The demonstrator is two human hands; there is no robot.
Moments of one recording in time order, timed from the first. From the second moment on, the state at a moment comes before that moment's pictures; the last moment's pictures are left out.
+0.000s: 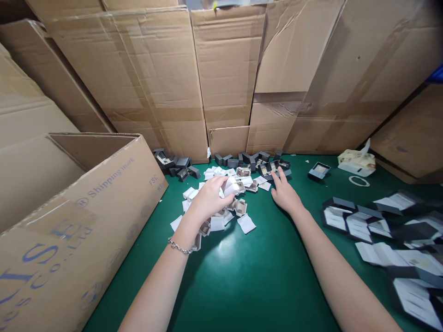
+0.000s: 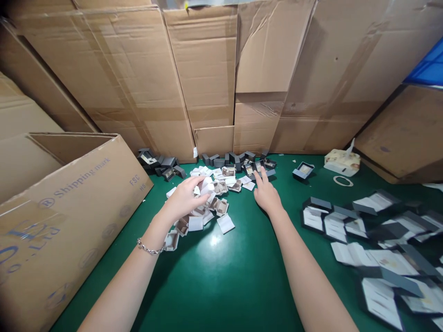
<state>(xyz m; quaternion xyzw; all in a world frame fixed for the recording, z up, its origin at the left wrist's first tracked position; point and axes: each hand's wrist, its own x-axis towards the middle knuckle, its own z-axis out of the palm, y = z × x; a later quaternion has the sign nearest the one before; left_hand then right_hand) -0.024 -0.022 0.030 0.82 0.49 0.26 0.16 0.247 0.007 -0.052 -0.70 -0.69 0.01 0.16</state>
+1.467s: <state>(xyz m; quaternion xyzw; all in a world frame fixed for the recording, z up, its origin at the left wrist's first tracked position) -0.014 -0.010 0.014 0.54 0.50 0.49 0.46 0.150 -0.055 0.029 -0.47 -0.75 0.13 0.44</state>
